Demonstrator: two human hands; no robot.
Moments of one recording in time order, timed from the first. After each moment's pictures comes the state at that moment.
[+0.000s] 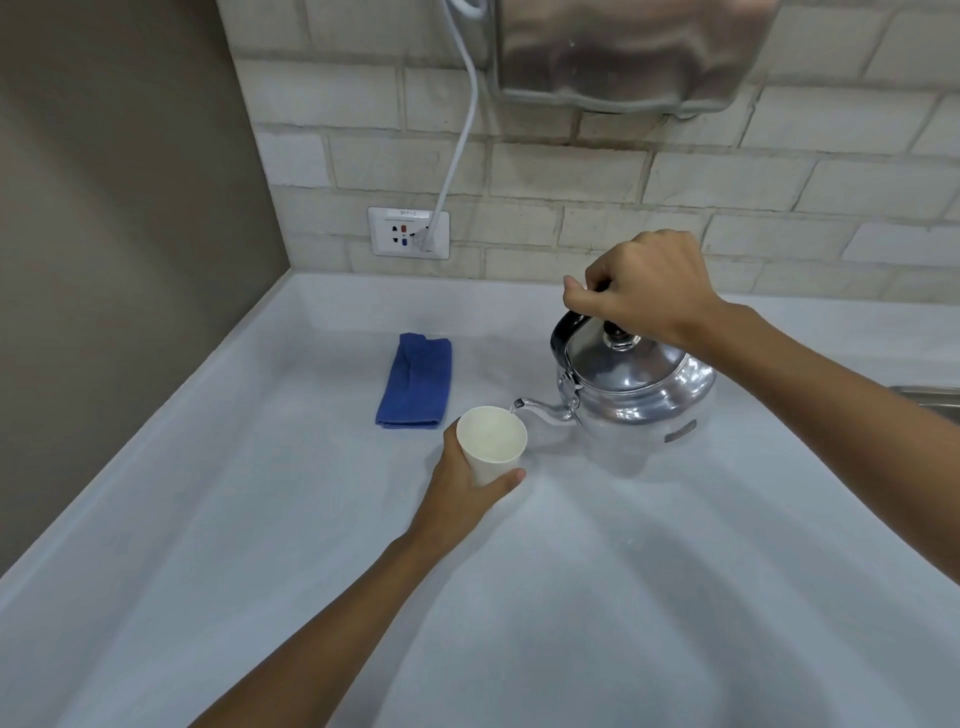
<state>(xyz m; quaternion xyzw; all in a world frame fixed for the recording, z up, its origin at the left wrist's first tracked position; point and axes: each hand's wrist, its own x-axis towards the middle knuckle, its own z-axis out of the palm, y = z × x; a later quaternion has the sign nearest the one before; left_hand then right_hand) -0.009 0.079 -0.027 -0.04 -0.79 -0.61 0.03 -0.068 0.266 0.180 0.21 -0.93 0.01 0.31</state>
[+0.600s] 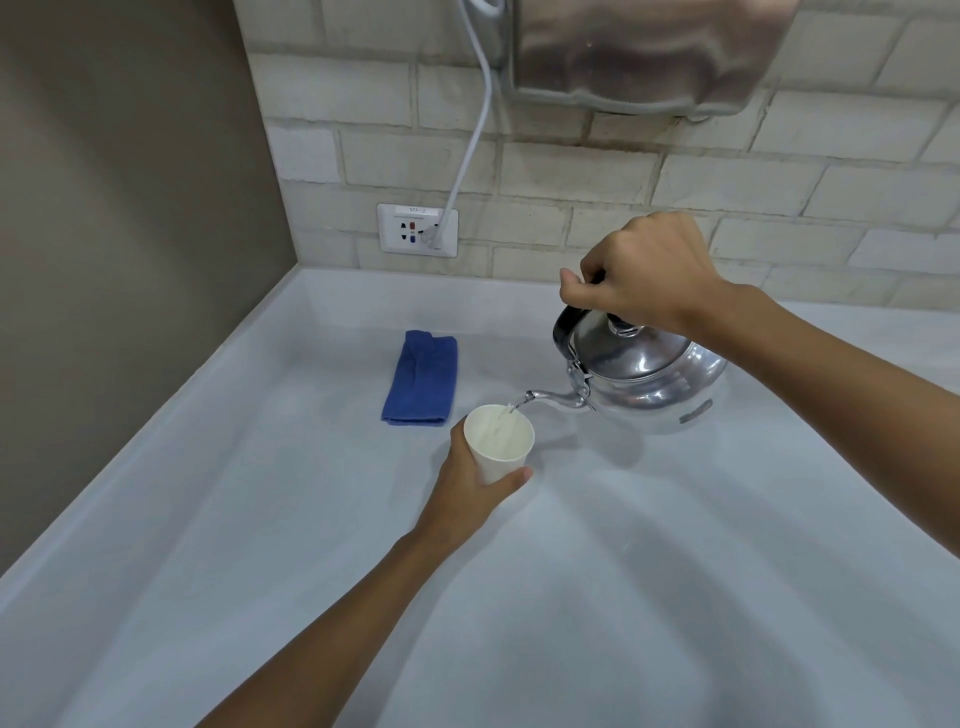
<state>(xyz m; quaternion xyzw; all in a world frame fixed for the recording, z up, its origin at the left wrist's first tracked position) -0.008 0.080 -0.026 -0.05 -0.78 -0.62 0.04 -0.055 0.247 0.200 0.23 -0.93 -0.04 0.29</state>
